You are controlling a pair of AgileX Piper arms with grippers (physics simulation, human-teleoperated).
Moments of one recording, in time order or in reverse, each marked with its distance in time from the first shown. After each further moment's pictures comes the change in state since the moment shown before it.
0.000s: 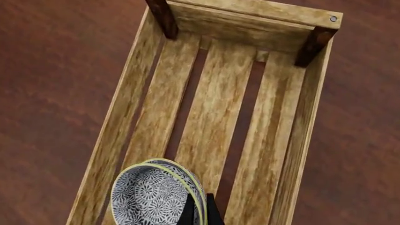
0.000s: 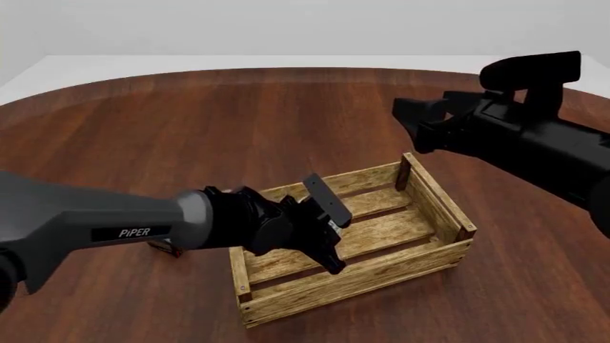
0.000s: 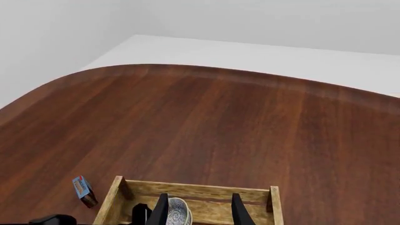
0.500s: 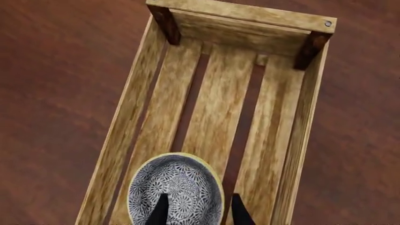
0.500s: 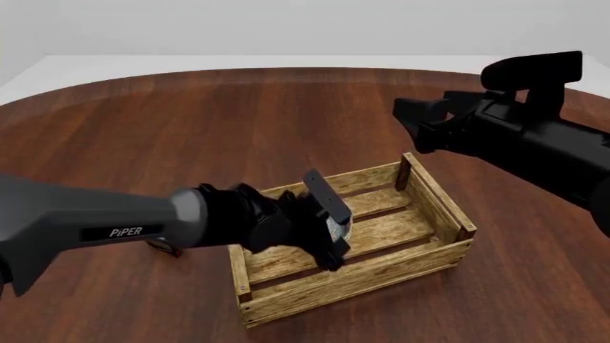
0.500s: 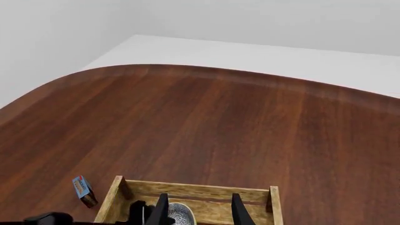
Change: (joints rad) left arm 0.003 -0.021 0.002 -0.001 0.001; right arm 0.000 -0.004 0.001 0.002 -0.002
